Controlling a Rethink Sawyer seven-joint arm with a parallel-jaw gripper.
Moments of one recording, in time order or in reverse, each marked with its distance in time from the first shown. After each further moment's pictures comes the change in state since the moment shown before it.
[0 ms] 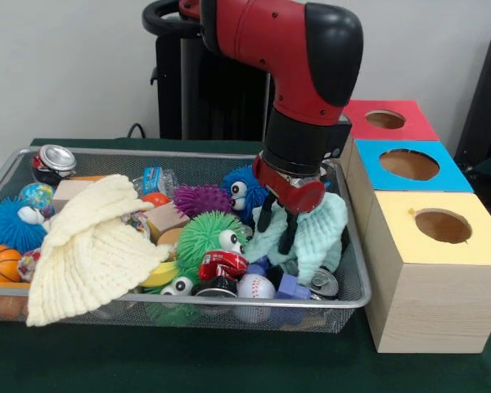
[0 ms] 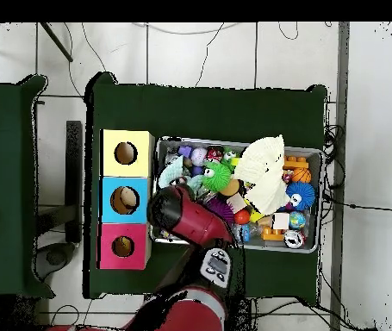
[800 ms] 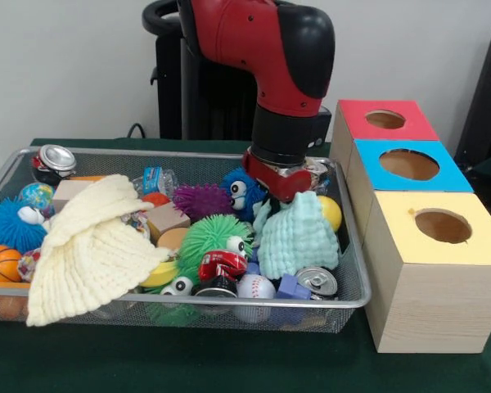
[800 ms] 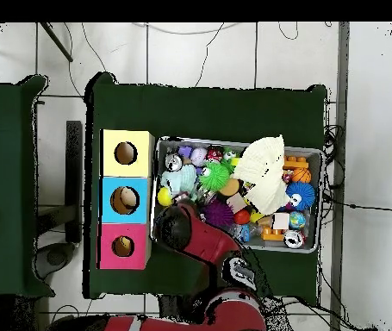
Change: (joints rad) arm -0.149 -0.049 0.143 0.147 -0.168 -0.178 0.000
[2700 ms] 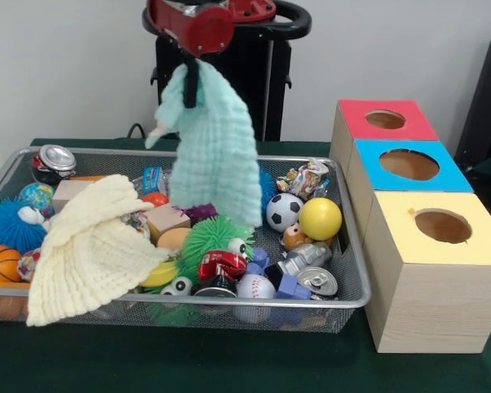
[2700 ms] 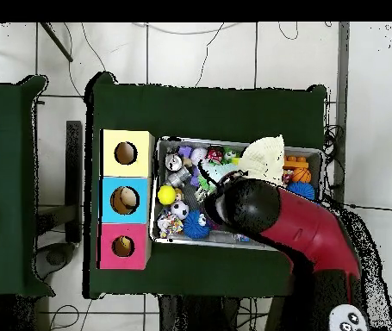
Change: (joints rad) arm -0.176 -0.399 -0.061 -0.235 -0.249 0.775 0.000
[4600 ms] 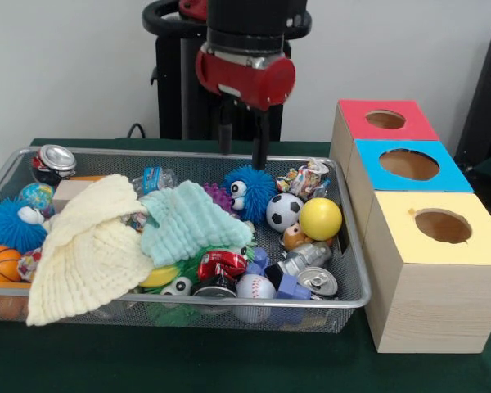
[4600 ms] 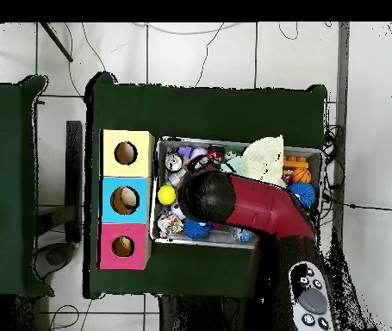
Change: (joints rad) arm 0.015 0.070 0.149 0.010 -0.087 -0.254 0.000
